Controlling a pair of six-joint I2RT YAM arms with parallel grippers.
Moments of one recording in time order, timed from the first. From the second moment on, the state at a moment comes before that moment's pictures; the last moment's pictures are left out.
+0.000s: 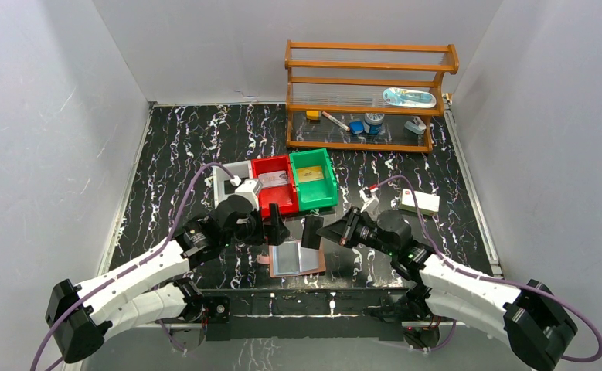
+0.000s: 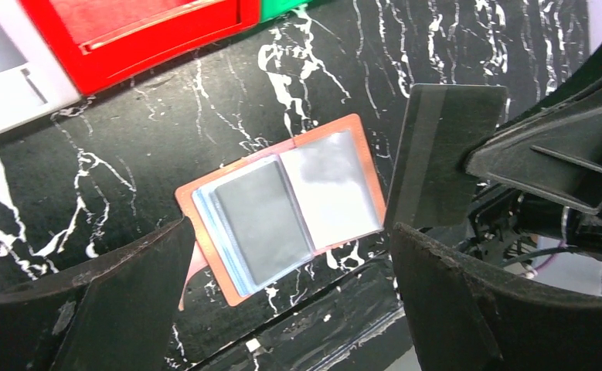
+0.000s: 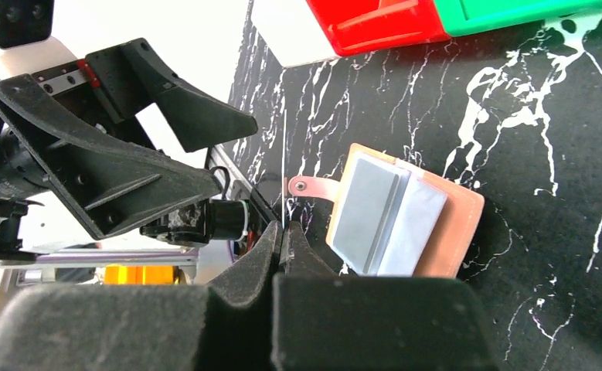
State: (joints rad) left arm -0.87 0.91 0.65 -0.43 -0.09 -0.70; right arm 0.80 0.86 0.24 0.38 -0.25 1.05
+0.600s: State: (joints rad) left arm -0.81 0.97 0.60 -0.21 0.24 -0.73; right arm 0.80 0.86 0.18 0.58 -0.34 1.12
